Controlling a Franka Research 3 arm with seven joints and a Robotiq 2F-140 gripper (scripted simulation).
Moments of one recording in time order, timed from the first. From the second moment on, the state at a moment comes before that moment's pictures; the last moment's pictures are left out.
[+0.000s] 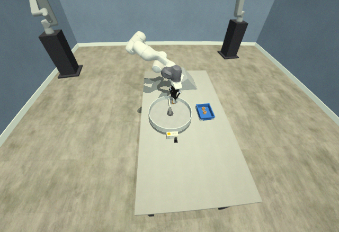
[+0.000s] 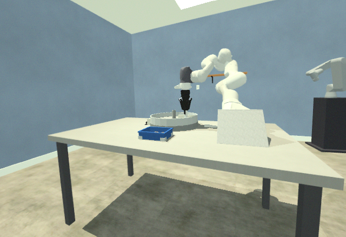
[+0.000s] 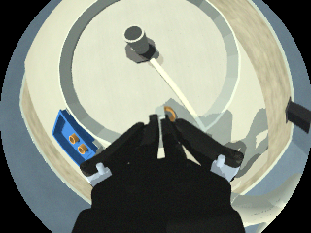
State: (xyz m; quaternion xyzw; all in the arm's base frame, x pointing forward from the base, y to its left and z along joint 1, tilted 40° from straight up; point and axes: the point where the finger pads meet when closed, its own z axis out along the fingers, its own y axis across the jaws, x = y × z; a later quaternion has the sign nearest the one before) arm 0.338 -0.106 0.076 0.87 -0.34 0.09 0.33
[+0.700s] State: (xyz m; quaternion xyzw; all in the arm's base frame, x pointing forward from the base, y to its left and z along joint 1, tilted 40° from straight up) arm 0.351 -0.092 0.062 0.87 -0.34 0.09 0.33
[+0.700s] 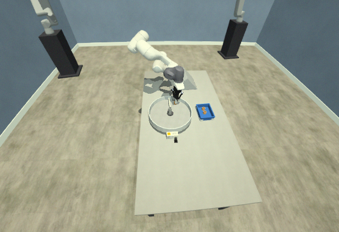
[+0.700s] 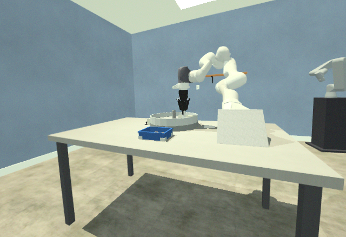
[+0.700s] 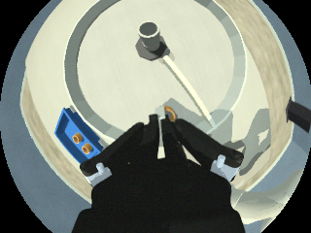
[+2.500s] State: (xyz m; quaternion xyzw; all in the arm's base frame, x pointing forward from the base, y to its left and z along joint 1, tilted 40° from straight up) arm 0.403 -0.062 0.033 0.87 -0.35 0.10 0.33
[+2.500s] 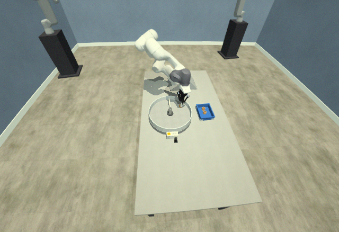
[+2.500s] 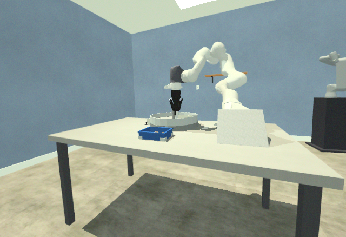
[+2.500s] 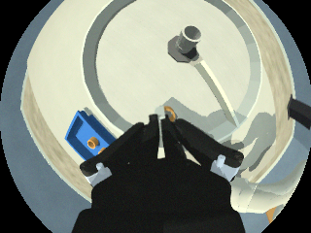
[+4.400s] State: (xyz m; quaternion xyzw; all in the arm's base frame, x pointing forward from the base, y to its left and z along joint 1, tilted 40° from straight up) arm 0.472 -0.051 0.017 0.87 -0.36 0.10 0.32
